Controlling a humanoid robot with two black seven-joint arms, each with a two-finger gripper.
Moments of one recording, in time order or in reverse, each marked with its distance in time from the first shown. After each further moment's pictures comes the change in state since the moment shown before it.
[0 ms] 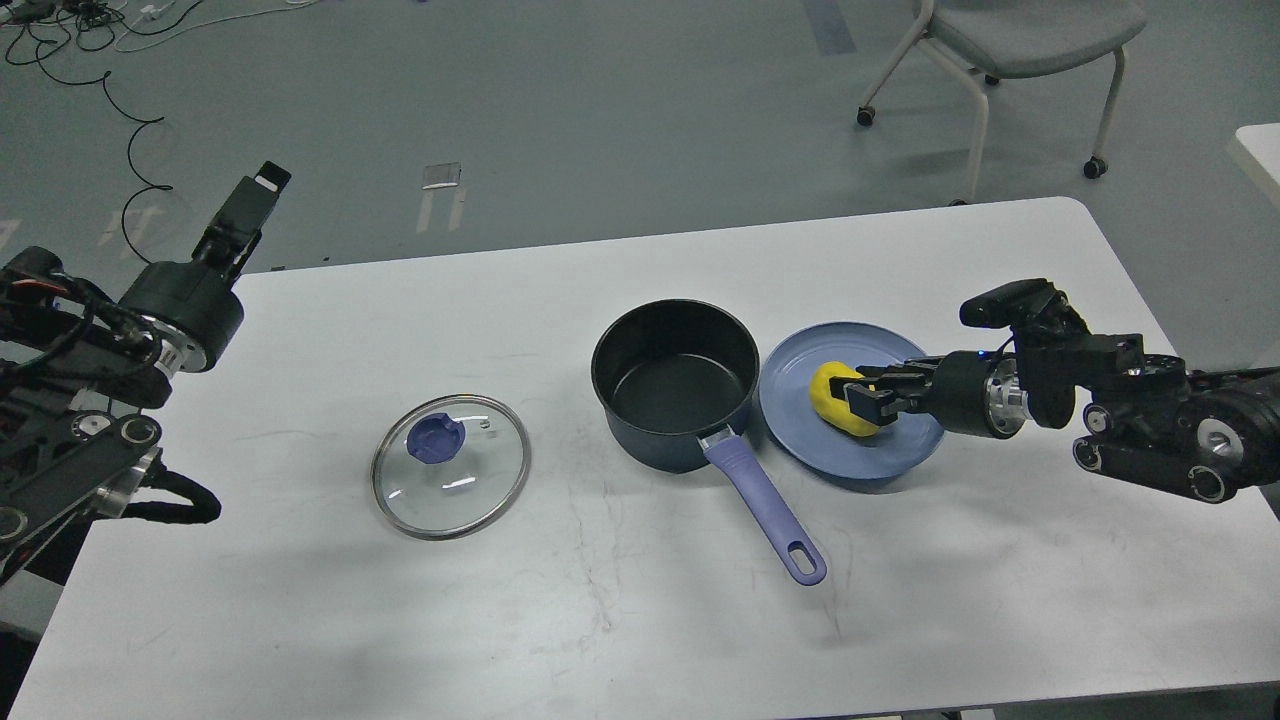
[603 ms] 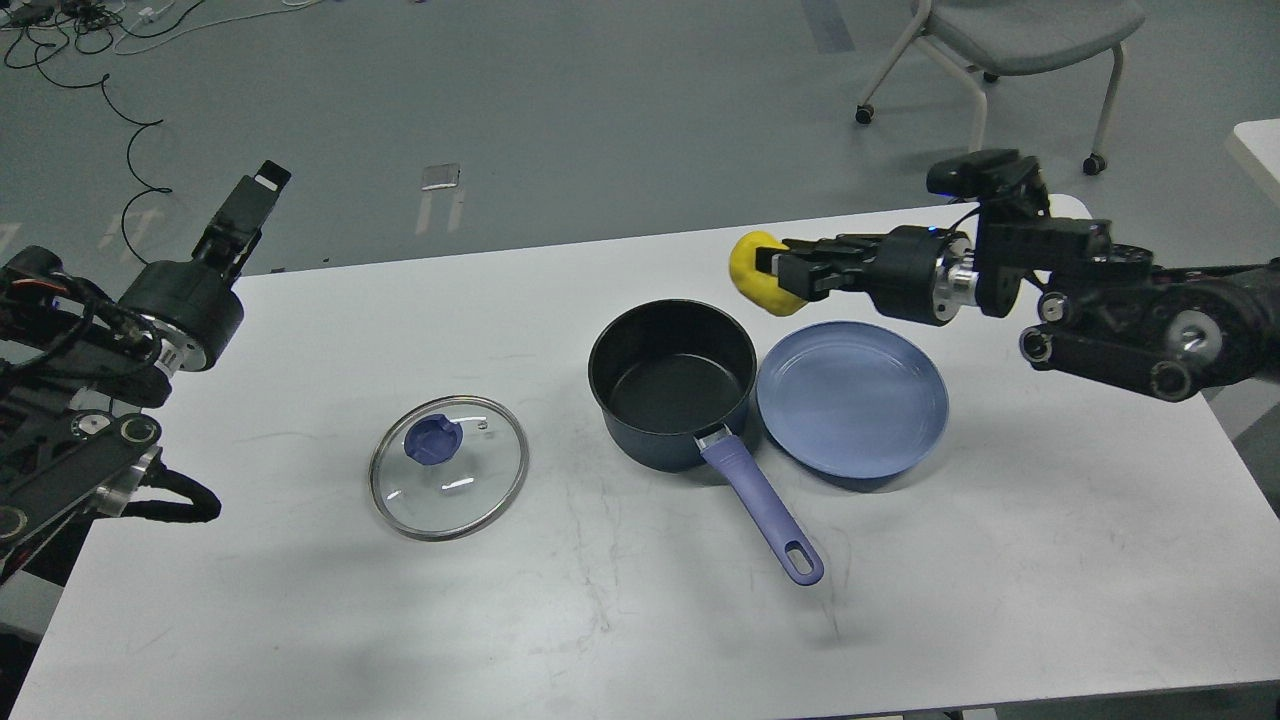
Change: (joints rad) left arm -0.002 0.003 -0.001 0.000 0.000 0.000 0.000; right arm 0.165 0.118 0.098 0.043 0.088 -0.014 0.018
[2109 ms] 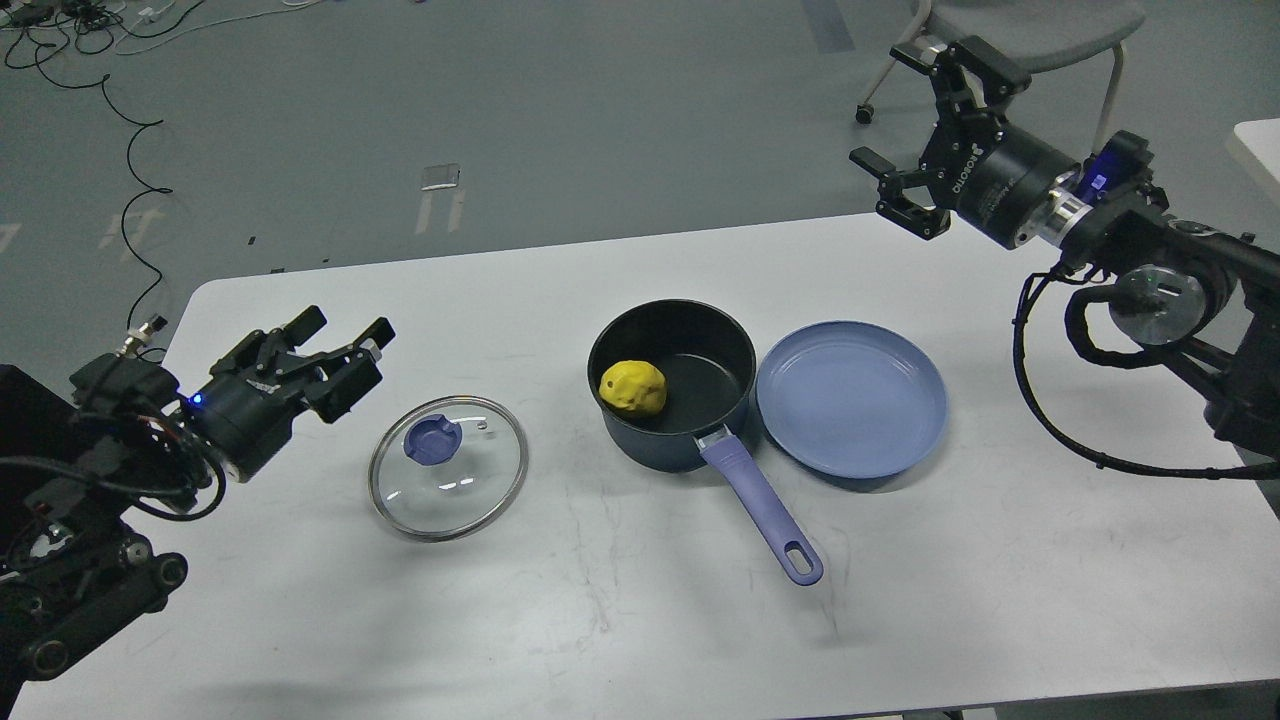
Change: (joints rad) left arm 0.160 -0.008 0.085 0.052 0.747 0.132 -0.129; right arm -0.335 -0.112 0.683 -0.084 1.041 0.502 -0.036
